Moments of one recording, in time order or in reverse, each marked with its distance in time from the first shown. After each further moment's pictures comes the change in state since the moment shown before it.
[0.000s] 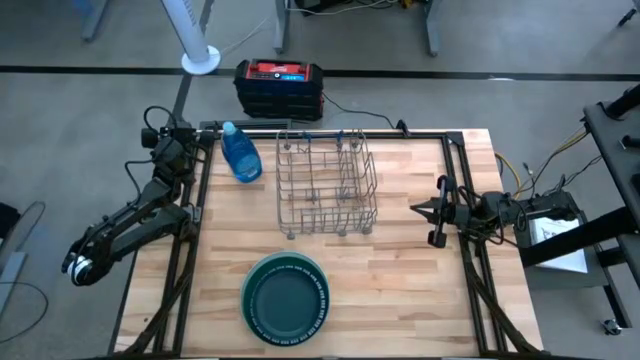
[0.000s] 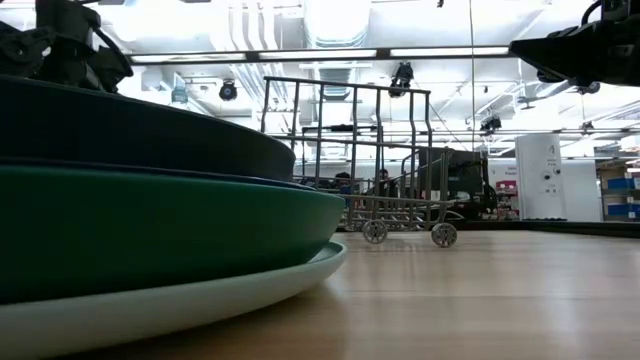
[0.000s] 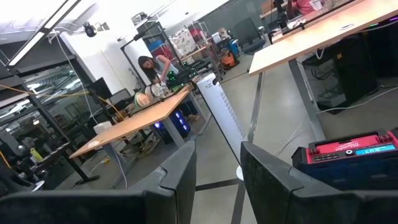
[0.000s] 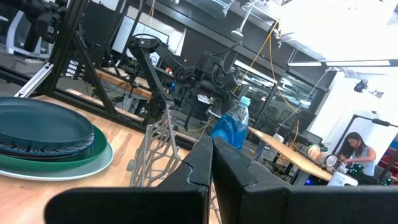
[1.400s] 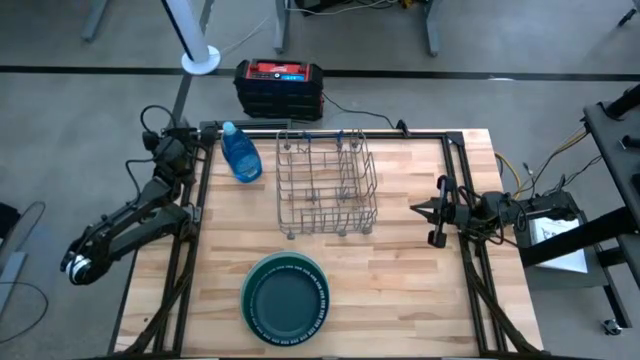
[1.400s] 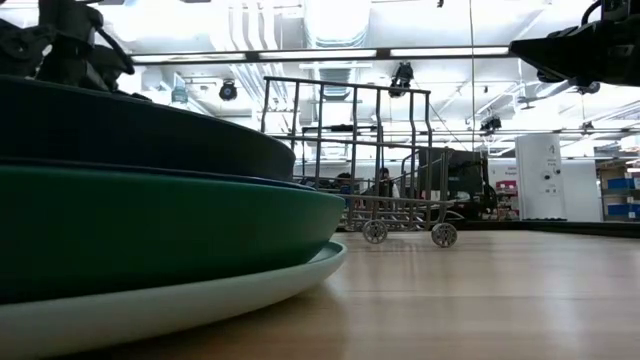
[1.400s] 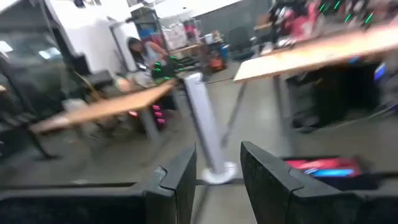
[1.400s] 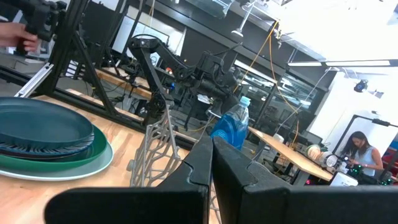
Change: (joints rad) left arm -0.042 -0.003 0.022 -0.053 0.002 -0.265; right arm 0.000 0.000 0.000 0.000 0.000 0.000
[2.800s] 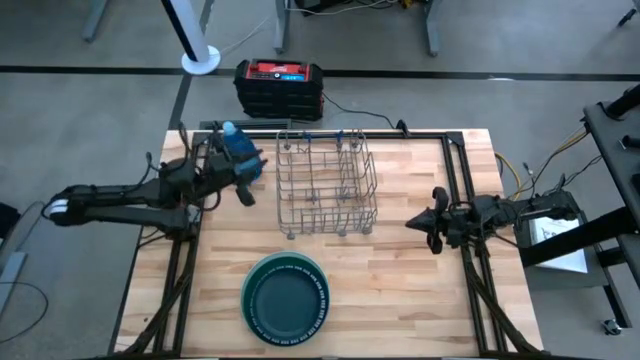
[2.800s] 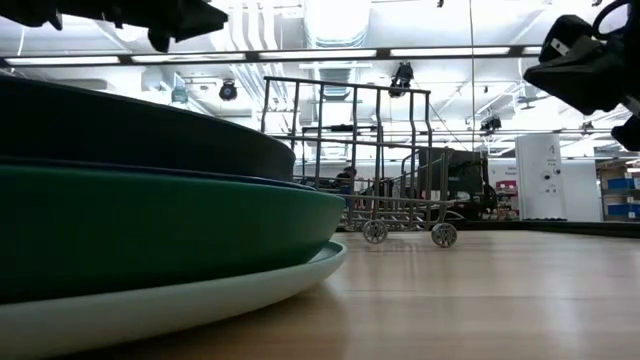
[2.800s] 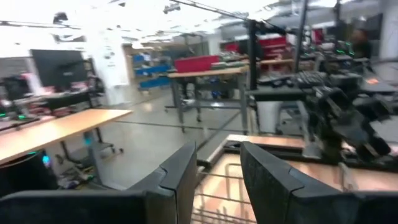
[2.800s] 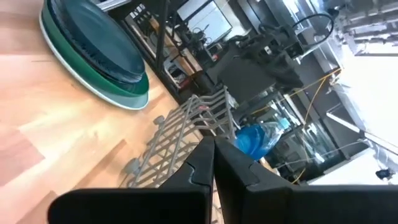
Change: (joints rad) left arm -0.846 0.103 0.242 -0.089 0.501 -0.122; right arm 0.001 0.015 0.000 -0.190 -0.164 -0.452
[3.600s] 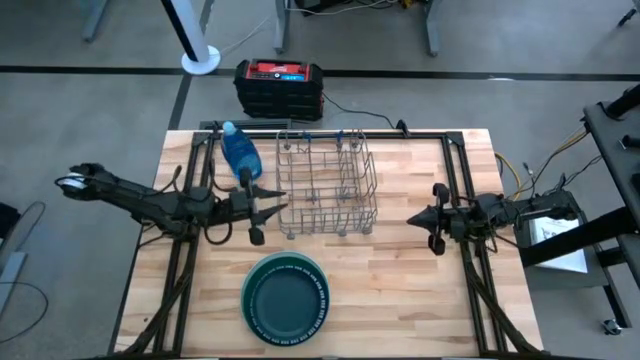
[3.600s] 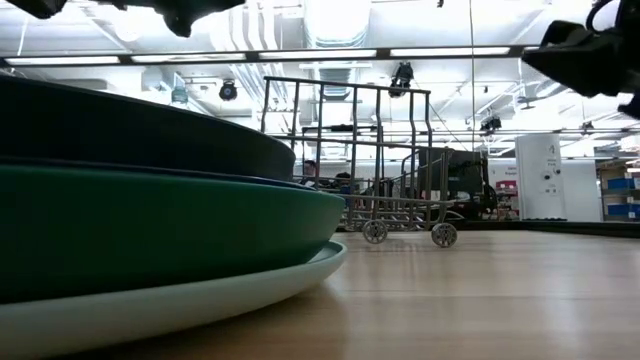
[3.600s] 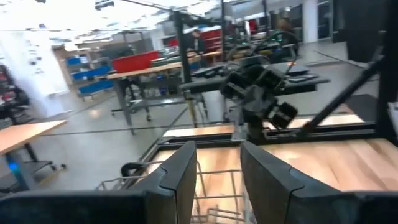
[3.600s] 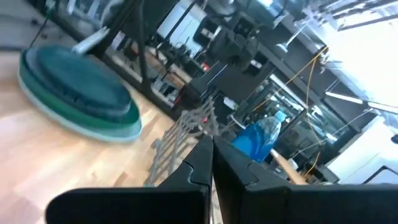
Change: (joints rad) left arm -0.344 0.212 0.023 0.135 -0.104 0.037; right arm 0.000 0.004 0.000 0.117 0.006 0.271
